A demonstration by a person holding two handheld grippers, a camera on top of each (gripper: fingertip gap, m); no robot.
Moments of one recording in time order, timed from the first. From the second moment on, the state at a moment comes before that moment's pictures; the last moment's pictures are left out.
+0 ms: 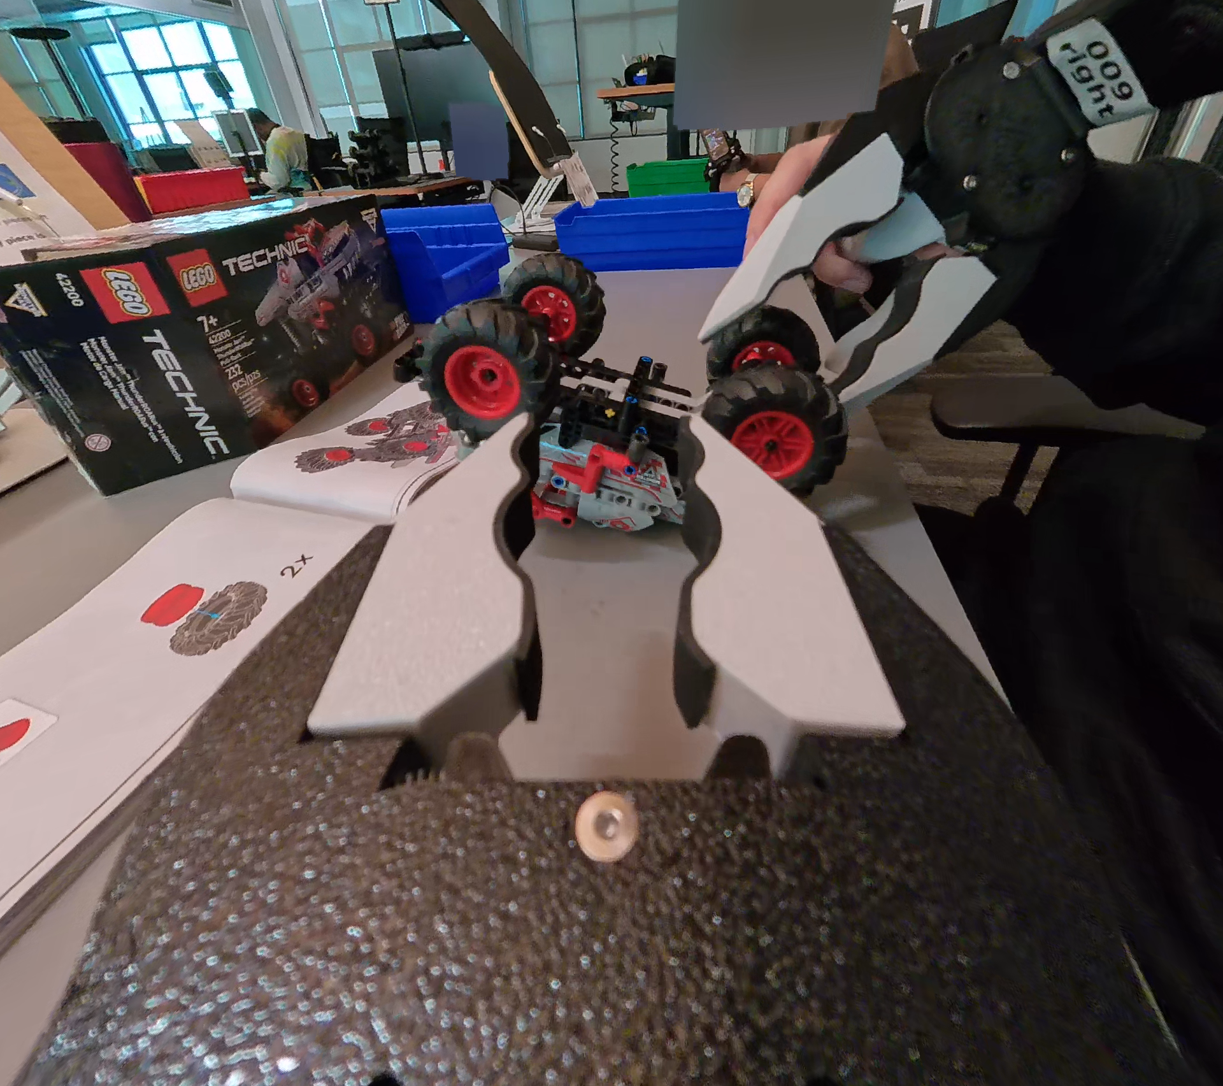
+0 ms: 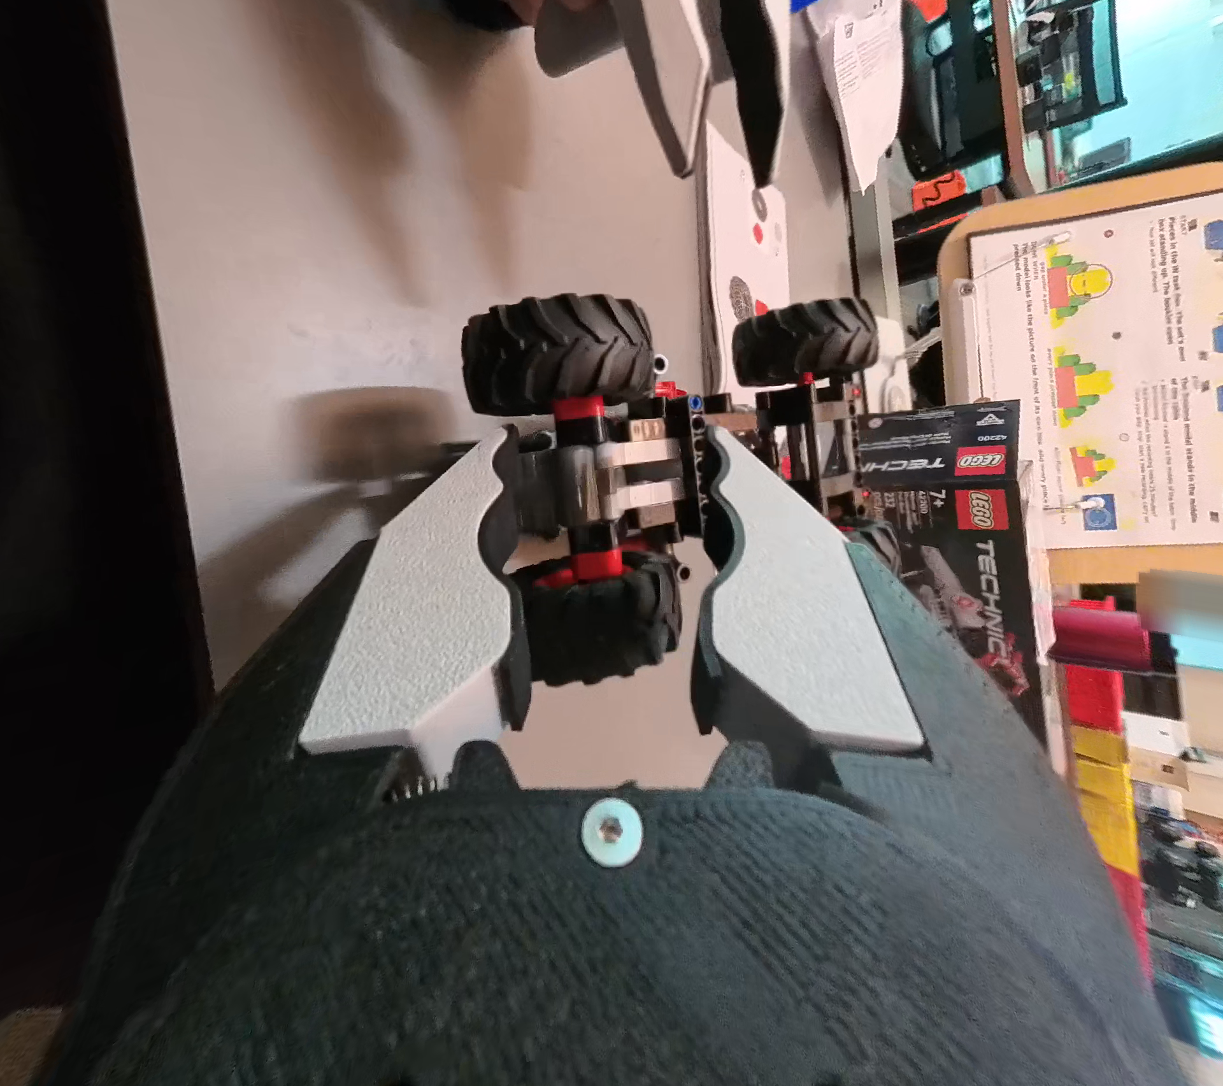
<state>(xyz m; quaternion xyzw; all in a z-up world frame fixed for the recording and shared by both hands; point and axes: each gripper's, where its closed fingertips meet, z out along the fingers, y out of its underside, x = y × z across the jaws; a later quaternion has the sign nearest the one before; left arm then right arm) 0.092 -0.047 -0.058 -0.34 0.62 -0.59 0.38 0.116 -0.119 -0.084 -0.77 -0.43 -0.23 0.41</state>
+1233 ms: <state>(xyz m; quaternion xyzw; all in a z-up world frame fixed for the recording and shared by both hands) 0.102 -0.117 -0.090 -0.27 0.76 -0.45 0.38 0.110 -0.120 -0.105 -0.82 -0.43 -0.11 0.37</state>
